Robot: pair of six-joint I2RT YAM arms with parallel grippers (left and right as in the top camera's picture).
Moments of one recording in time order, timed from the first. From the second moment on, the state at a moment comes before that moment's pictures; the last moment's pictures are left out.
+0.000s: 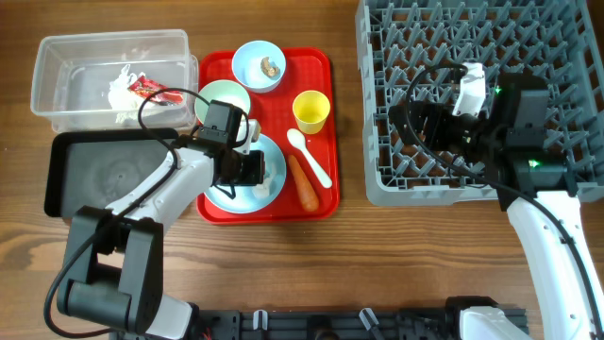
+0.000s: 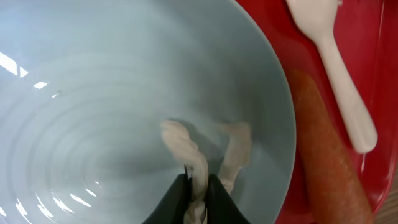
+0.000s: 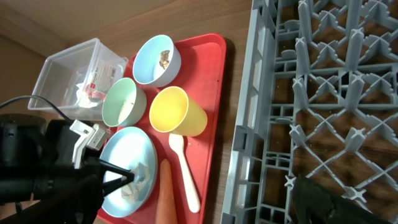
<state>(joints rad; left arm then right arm) -0.26 1.68 0.92 -0.53 0.27 -0.23 0.02 1.23 1.04 -0.57 -0.53 0.24</state>
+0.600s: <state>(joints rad) -0.17 1.49 1.30 -0.70 0.04 -0.32 0.02 1.23 1.04 -0.58 -0.53 0.24</state>
